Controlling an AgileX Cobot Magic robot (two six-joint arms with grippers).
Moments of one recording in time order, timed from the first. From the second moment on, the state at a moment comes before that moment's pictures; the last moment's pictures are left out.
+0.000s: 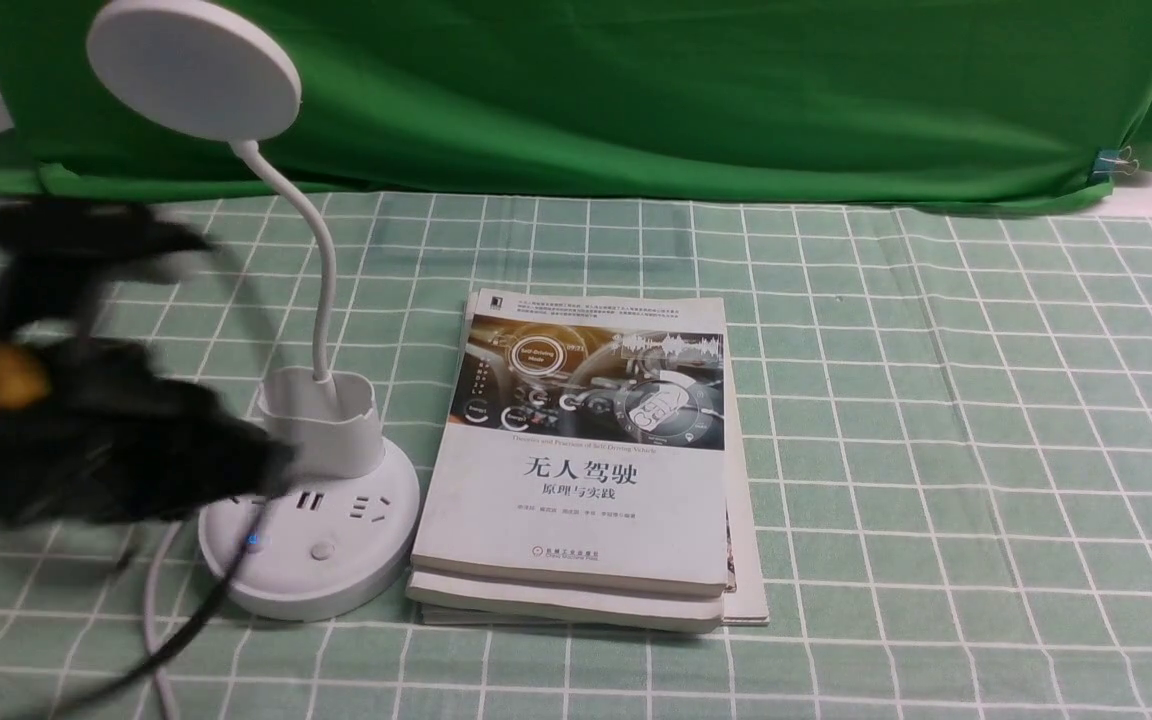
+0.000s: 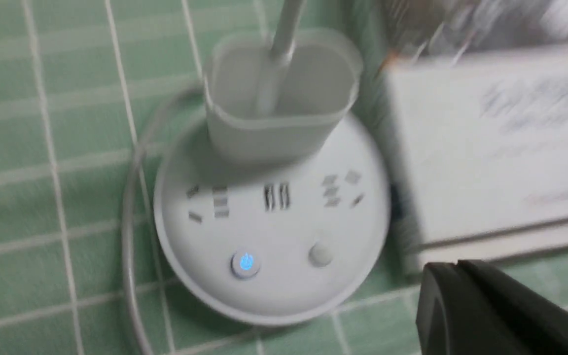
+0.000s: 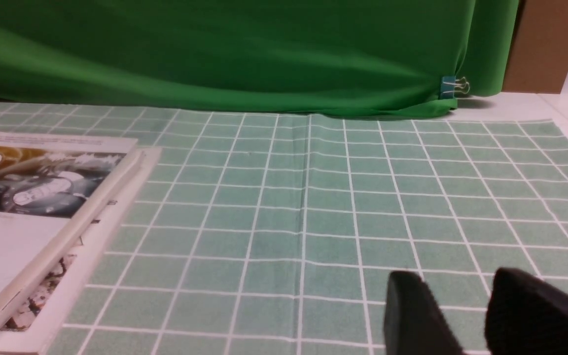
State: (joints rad) right arm 0.04 0.00 0.01 -0.04 0.24 -0.02; left arm -0.26 0.97 -0.70 -0.22 0.52 0.16
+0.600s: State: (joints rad) right arm 0.04 0.00 0.01 -0.04 0.24 -0.02; left arm -0.26 0.28 -0.27 -0.26 0.29 0.15
